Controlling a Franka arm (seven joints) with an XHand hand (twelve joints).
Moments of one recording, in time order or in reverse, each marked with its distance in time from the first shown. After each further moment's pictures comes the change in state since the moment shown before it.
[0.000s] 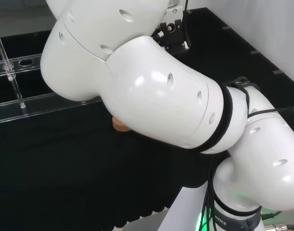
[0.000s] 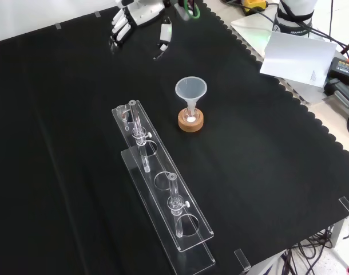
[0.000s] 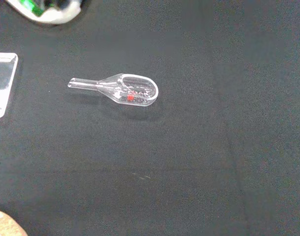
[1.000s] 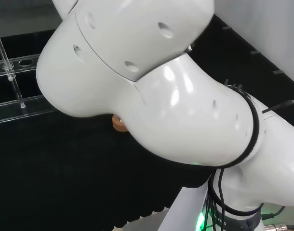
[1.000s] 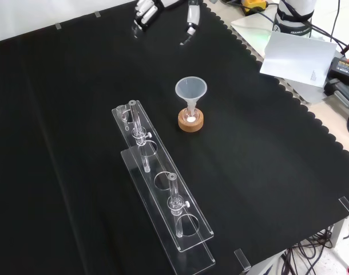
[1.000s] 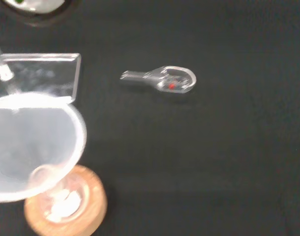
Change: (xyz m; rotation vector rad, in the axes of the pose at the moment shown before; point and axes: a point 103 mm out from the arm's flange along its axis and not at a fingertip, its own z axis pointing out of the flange) arm 0.025 -0.078 -0.020 0.000 0.073 -0.068
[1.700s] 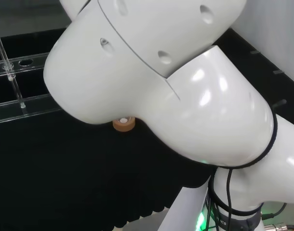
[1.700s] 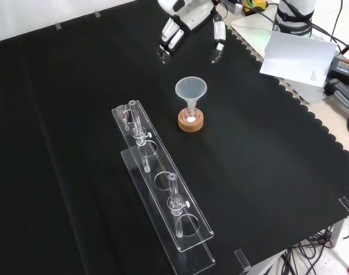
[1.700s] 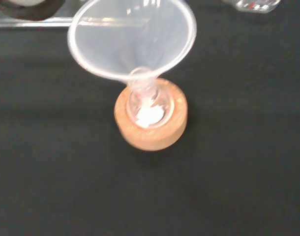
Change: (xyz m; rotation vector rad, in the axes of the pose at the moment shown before) arm 0.052 -0.030 0.043 0.157 0.044 -0.117
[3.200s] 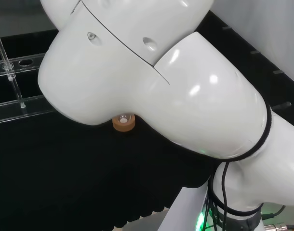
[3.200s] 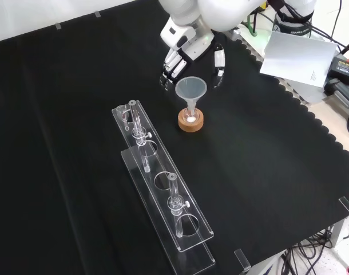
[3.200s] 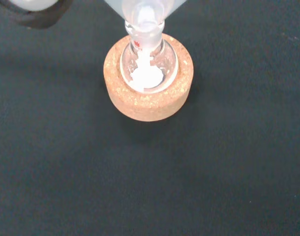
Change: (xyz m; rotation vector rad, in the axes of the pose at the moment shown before) arm 0.010 0.038 0.052 0.050 -0.119 -0.013
